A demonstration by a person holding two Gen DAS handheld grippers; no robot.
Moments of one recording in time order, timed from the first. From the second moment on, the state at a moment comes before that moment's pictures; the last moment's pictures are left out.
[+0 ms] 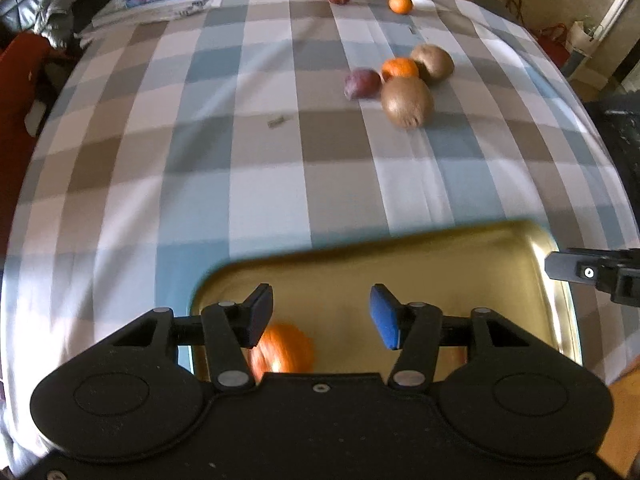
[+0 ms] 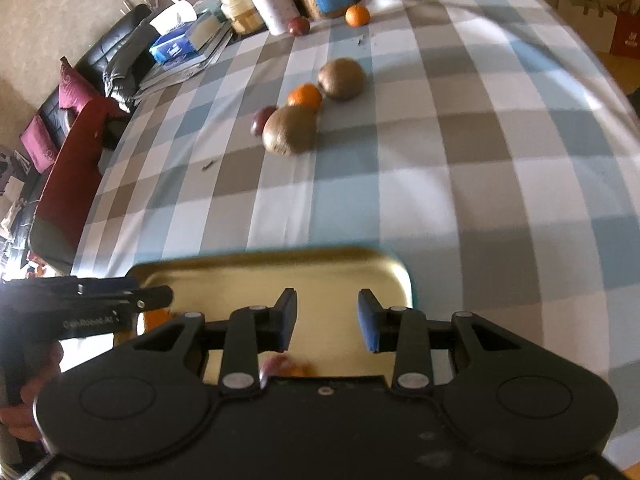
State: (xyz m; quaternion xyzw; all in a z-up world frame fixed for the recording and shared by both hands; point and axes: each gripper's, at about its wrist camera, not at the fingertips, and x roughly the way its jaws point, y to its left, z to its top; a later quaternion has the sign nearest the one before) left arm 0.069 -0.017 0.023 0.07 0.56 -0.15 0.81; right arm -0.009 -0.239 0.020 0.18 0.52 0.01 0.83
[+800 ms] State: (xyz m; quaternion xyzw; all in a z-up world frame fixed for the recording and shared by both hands) left arm 0.188 -0.095 0.022 0.07 0.52 -0.16 0.84; right arm 0.087 -0.285 -0.003 0.20 0.50 -0.06 0.84
